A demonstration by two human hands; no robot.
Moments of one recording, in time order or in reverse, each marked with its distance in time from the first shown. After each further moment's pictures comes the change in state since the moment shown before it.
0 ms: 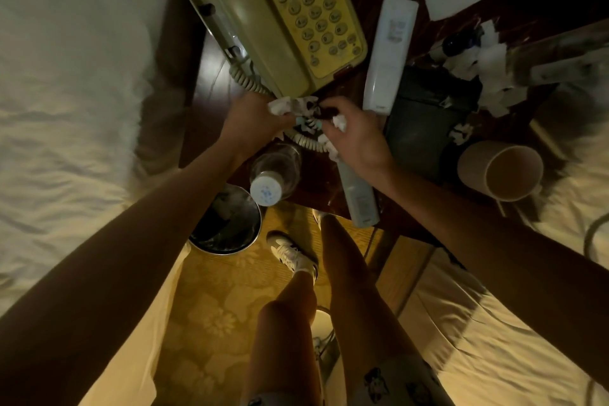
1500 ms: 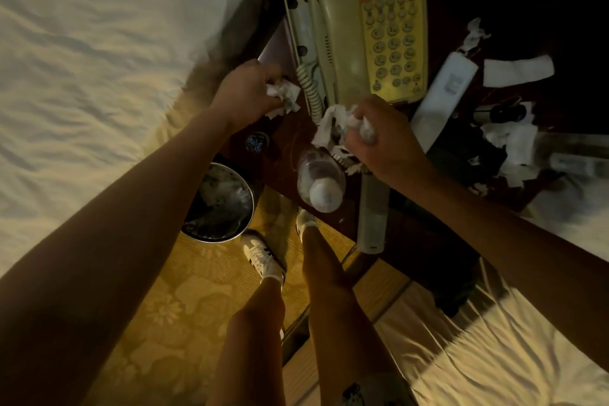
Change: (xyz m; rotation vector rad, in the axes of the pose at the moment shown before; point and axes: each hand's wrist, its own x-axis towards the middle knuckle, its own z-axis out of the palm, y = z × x) left_hand 0.023 -0.064 -0.062 0.223 0.154 0.223; right_hand 0.010 -0.067 -0.007 -0.259 -0.192 -0.398
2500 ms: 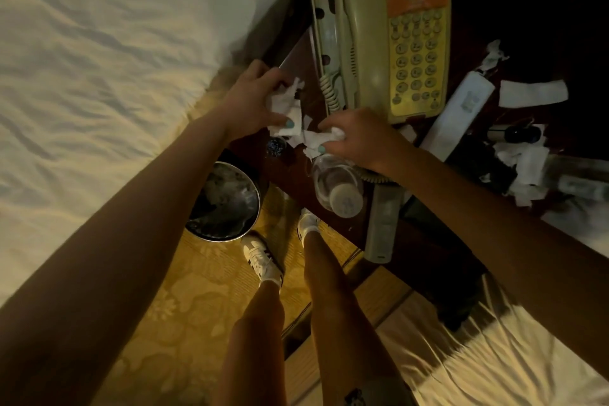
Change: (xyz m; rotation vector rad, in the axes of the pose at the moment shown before) left_hand -0.020 -0.018 -0.018 -0.083 -0.120 -0.070; right_hand 0.054 -0.013 0.030 -0.303 -0.373 -0.007
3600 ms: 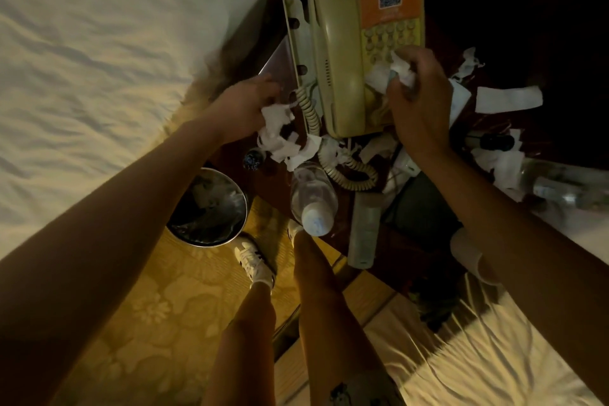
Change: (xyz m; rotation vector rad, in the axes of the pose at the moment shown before) left_hand 0.024 0.011 0.004 0.098 -0.042 0.185; right_hand -0.016 0.055 -0.053 0.205 0.755 0.113
